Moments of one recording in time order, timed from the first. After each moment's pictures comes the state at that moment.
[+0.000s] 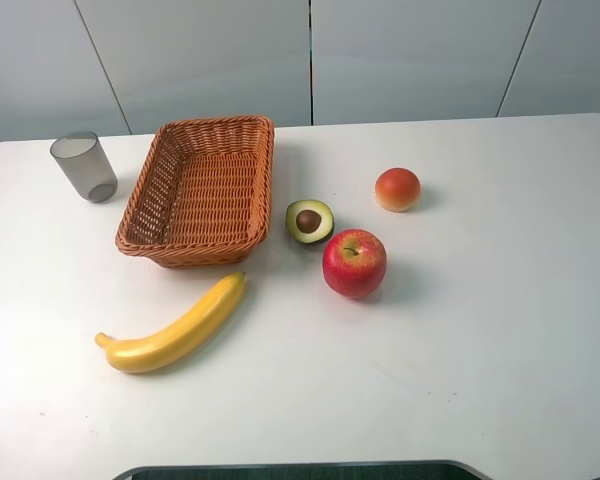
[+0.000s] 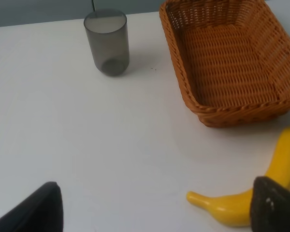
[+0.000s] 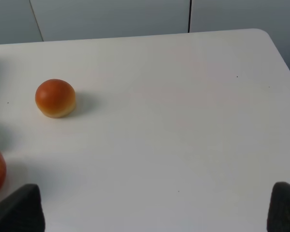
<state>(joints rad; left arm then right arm) -0.09 0.00 -0.50 0.01 1.09 -0.02 -0.01 0.00 -0.51 -0.01 1.09 0.04</state>
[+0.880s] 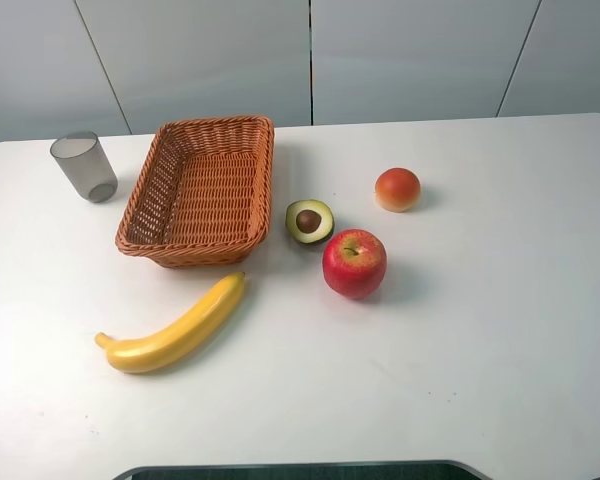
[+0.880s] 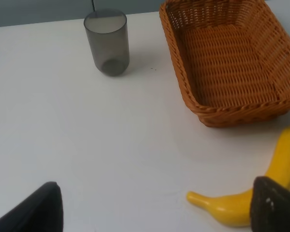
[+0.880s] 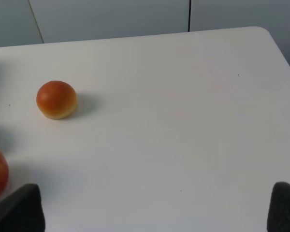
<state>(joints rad) -0.09 0.00 -0.50 0.01 1.09 -0.02 -0.01 0.00 -0.51 -0.01 1.09 0.06</state>
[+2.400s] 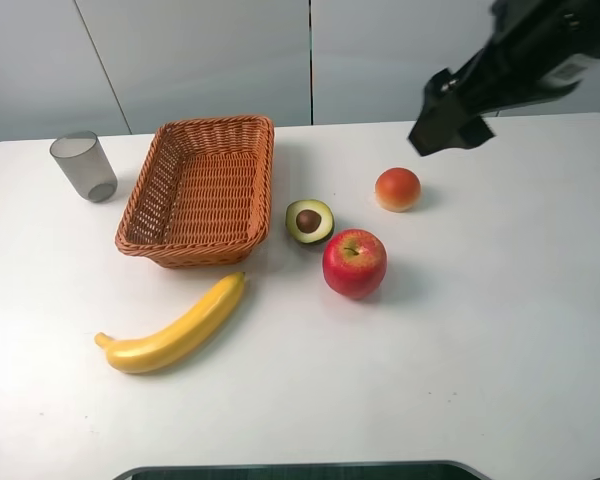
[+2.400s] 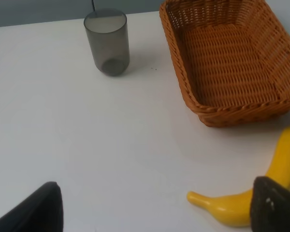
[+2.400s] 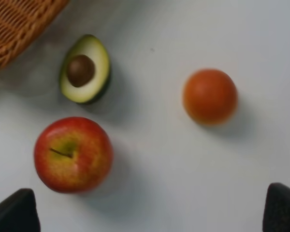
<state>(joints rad) -0.09 0.00 -0.50 0.01 1.09 -0.02 0.52 1.38 -1.07 0.04 0.84 -0.23</state>
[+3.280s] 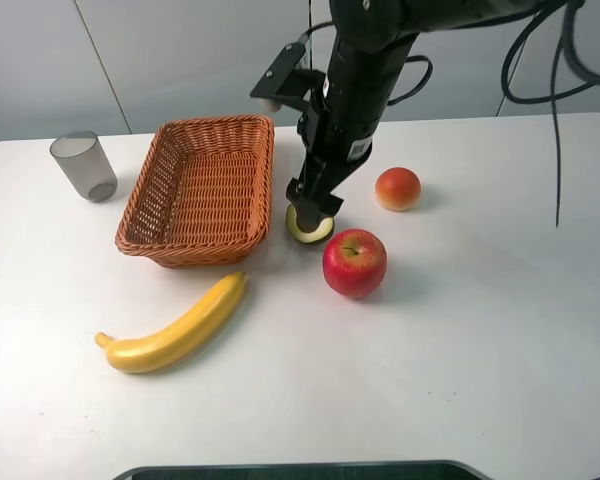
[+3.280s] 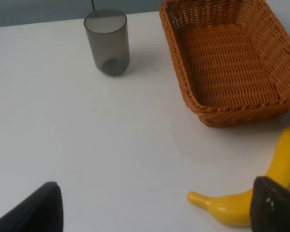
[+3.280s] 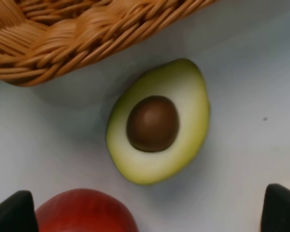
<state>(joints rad) -0.09 0.00 -0.50 0.01 1.09 -0.02 0.68 1.97 -1.40 -0.01 0.85 -0.47</state>
